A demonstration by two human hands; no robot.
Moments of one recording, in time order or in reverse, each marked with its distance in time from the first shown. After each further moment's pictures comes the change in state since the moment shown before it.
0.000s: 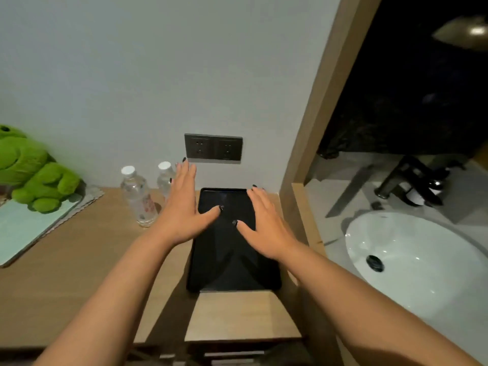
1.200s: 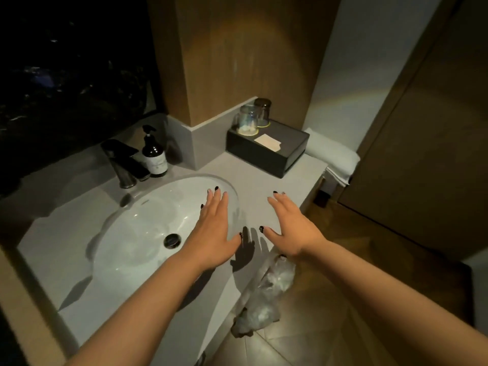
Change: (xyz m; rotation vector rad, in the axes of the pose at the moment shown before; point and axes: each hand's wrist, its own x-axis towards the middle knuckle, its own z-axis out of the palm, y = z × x) left_hand -0.078 0.422 0.357 0.065 -0.735 0.668; right_hand -0.374 0.324 -0.235 -0.166 0.302 0.857
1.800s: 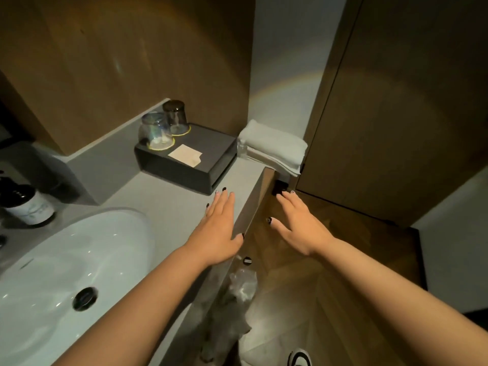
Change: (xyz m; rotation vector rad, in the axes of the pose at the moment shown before) left_hand 0.159 0.140 0.099 0.089 -0.203 0.257; right_hand 0.030 0.212 -0.057 0.088 0.070 0.211
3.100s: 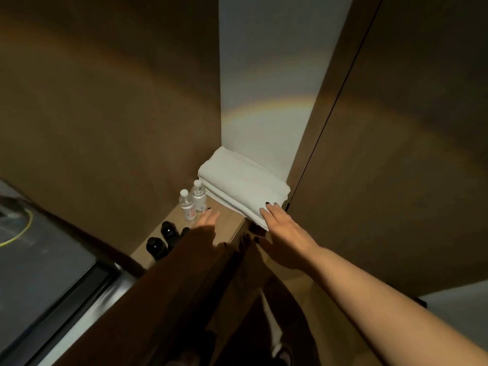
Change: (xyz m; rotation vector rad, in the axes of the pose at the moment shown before) left_hand 0.461 0.070 0.050 -0.146 -0.069 -0.213; right_hand 0.370 0.277 -0.131 -0.130 -0.229 -0.143
